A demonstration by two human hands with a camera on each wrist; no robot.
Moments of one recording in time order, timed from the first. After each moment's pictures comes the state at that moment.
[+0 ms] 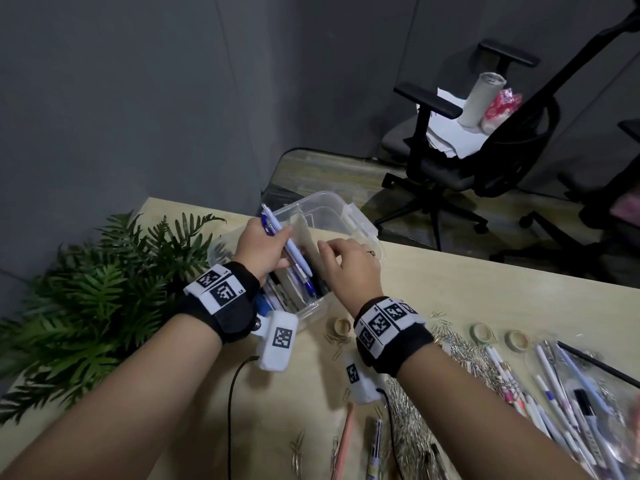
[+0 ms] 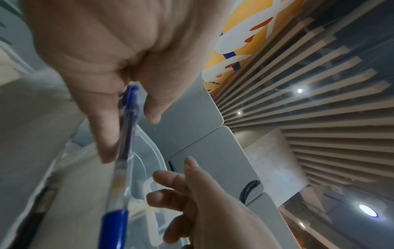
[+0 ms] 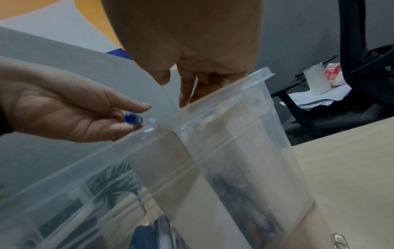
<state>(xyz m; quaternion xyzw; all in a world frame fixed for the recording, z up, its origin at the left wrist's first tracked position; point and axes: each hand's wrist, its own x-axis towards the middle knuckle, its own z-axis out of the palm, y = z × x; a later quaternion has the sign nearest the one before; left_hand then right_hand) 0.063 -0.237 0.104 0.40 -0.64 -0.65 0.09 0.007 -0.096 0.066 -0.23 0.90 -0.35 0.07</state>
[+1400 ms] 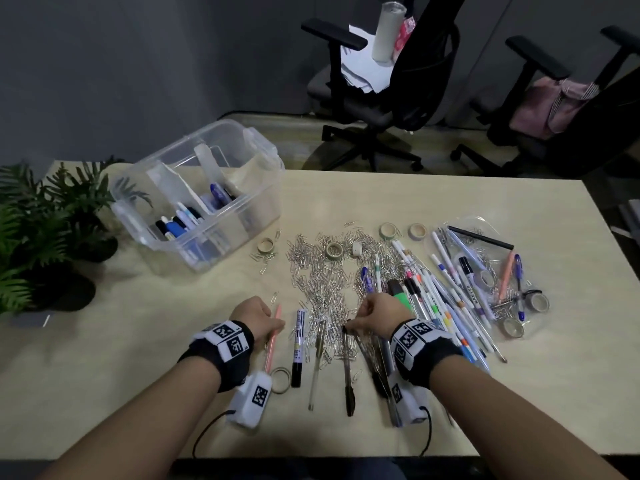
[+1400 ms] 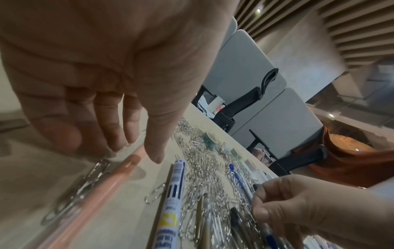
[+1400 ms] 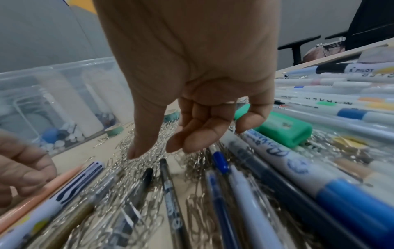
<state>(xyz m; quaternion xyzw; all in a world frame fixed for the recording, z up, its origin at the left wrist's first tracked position) 0.200 -0.052 -0.017 0.35 -0.83 -0.34 -0.25 0.105 0.185 -0.016 -0.07 0.90 -0.21 0.38</state>
